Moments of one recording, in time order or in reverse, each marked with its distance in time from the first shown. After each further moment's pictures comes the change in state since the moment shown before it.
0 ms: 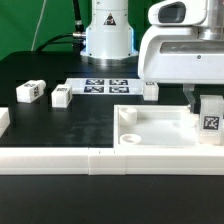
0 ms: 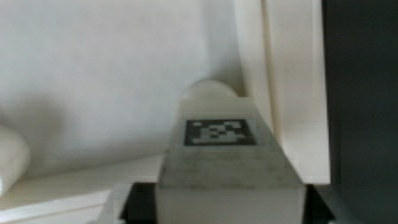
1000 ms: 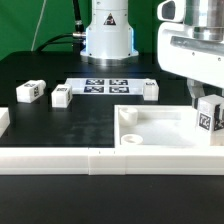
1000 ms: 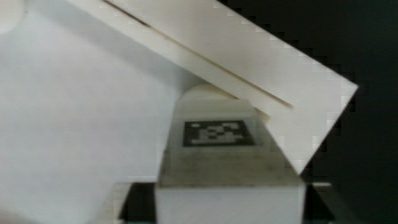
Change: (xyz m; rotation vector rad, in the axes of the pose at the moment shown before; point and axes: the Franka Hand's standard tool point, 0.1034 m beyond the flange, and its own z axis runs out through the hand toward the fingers) arm -0.001 0.000 0.001 0.007 -0.003 0.919
